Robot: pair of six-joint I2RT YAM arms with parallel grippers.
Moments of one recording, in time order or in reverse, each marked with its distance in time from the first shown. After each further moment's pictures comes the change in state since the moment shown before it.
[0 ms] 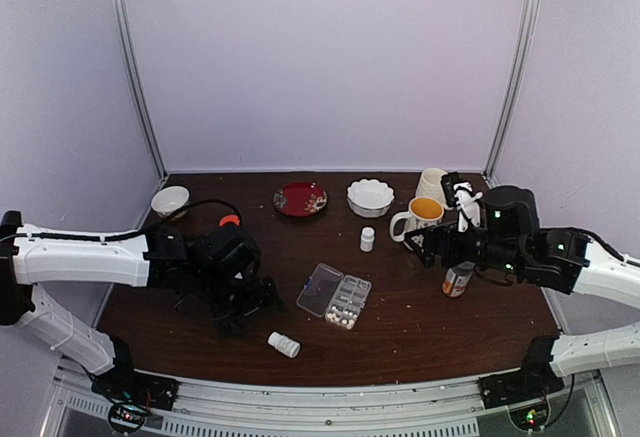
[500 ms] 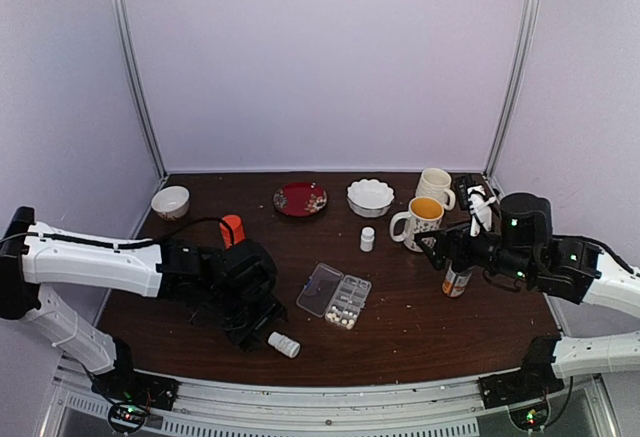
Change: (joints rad) left arm -0.108 0.077 0.025 0.008 -0.046 -0.467; right arm 0.000 -0.118 -0.064 0.014 0.010 -0.013
